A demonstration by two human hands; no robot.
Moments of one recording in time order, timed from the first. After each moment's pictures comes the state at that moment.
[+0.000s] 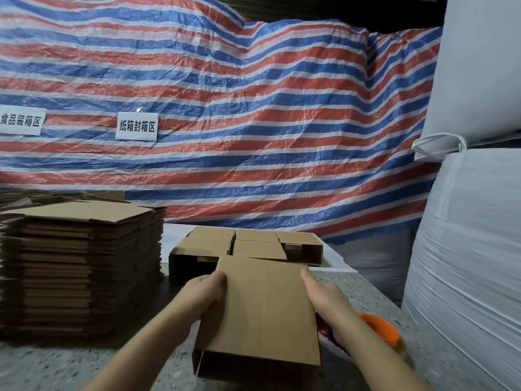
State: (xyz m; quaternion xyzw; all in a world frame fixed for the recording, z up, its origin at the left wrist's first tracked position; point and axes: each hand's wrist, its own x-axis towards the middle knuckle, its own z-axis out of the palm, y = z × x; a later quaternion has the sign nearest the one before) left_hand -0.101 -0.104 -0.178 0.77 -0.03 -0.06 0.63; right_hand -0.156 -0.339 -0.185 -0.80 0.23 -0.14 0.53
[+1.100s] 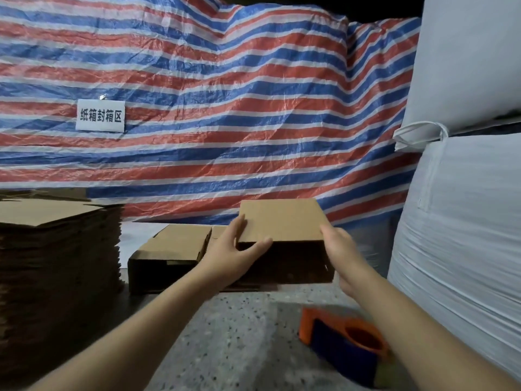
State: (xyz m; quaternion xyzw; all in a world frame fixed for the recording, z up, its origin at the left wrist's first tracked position) left_hand -0.047 -0.200 -0.138 0.79 -0.30 0.02 0.54; right_hand -0.135 -0.398 -0.119 -0.73 0.18 -0.29 0.59
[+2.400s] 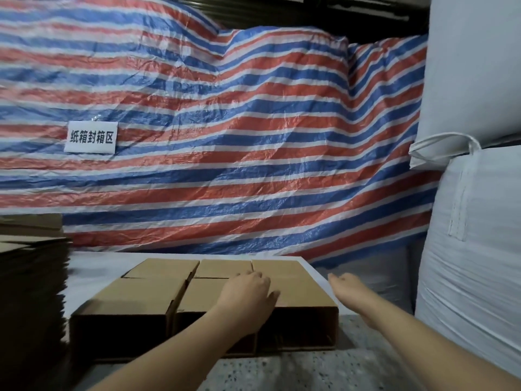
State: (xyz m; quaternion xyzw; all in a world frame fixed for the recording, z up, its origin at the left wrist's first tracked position) left_hand 0.084 -0.323 -0.167 0.89 -0.36 0.27 0.04; right_hand 0.029 -0.548 -0.161 -0.86 0.26 -0.20 0.39
